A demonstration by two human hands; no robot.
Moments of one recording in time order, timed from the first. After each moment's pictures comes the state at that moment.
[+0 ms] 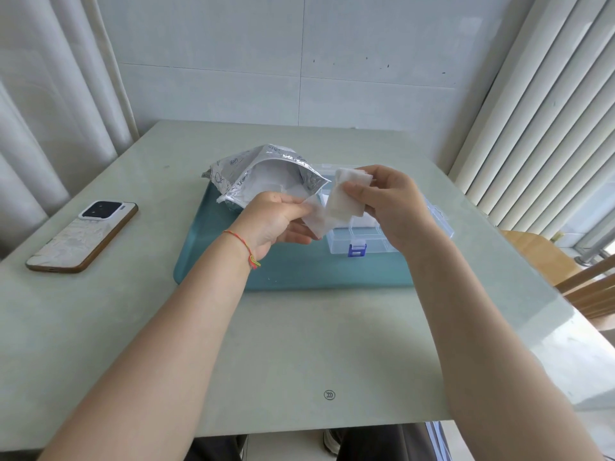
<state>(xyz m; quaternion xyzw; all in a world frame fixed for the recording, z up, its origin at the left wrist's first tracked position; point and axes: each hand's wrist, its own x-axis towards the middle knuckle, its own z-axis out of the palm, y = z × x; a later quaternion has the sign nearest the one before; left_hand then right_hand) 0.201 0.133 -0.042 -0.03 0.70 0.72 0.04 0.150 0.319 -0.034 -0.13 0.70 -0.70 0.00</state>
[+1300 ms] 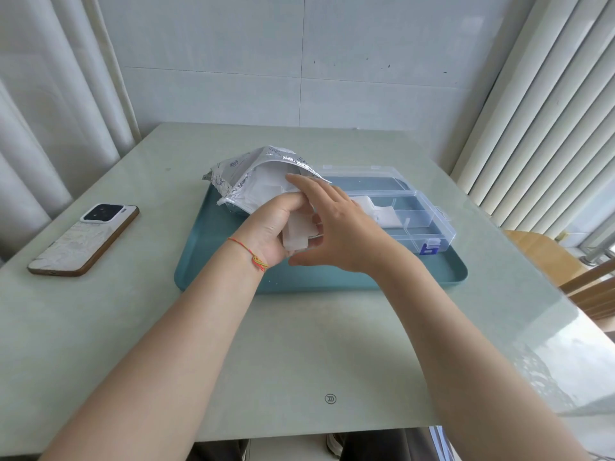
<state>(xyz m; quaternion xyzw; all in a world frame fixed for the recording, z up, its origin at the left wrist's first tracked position) 0.205 0.148 -0.036 -0.04 0.53 0.84 0.12 0.180 0.280 -0.047 -0.38 0.88 -0.26 -0.09</state>
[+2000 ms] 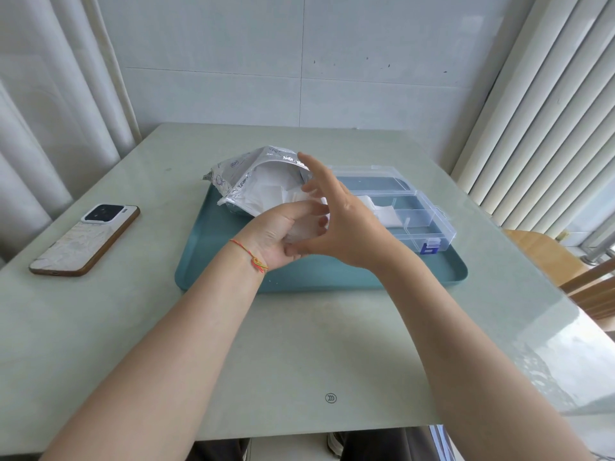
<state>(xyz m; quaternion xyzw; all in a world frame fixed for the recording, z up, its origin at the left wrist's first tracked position) 0.202 0.144 -0.044 0.00 0.52 0.84 0.17 0.180 0.282 -0.041 -0.36 0.84 -0.40 -0.06</state>
